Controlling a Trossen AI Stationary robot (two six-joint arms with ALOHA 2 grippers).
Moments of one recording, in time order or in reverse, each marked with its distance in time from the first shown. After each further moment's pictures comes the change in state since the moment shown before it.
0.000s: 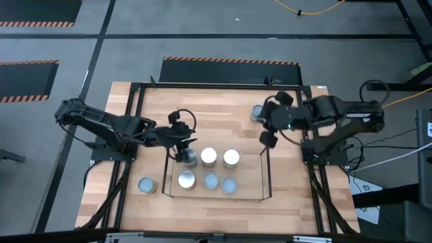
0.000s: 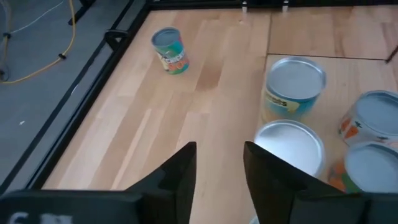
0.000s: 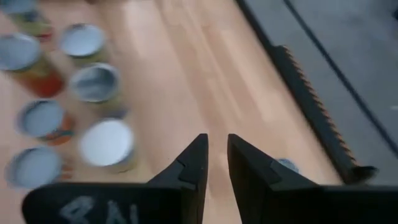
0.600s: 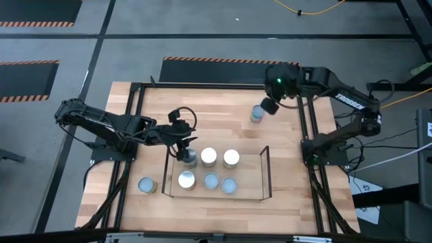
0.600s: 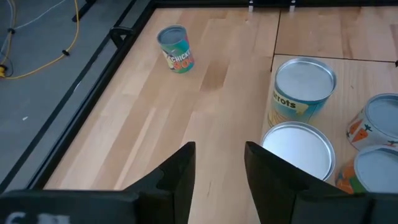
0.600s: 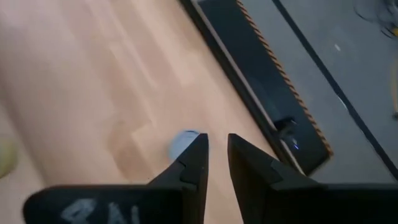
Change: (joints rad) left arm 0.026 0.000 0.000 0.000 0.007 0.000; right arm -0.511 0.016 0.000 -0.058 -0.153 -0.296
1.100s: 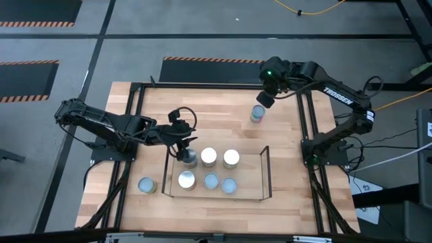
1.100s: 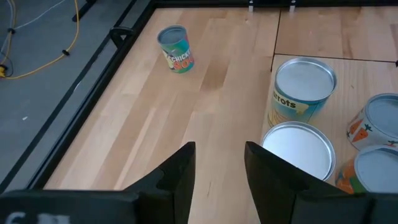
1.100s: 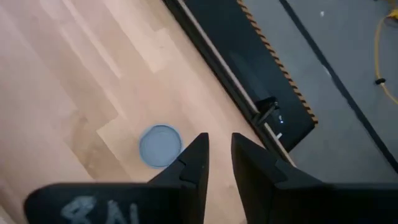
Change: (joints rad) left arm 0.000 0.000 0.000 0.000 0.000 0.000; right arm -0.121 0.091 0.000 0.000 0.021 -0.024
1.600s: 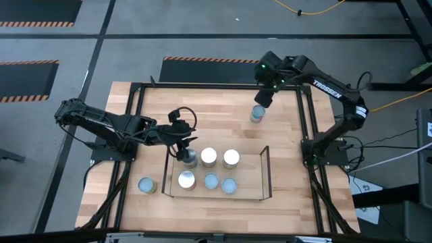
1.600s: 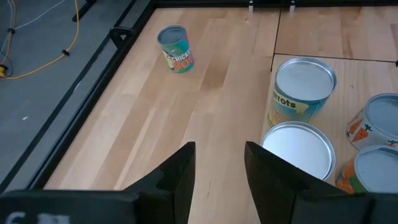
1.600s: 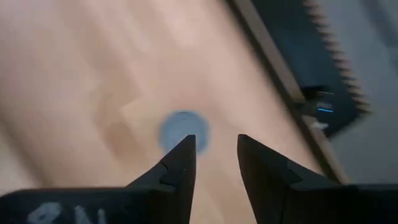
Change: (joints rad) left arm 0.000 0.000 0.000 0.000 0.000 0.000; right arm -0.115 0.093 0.000 -0.019 -0.243 -0.105
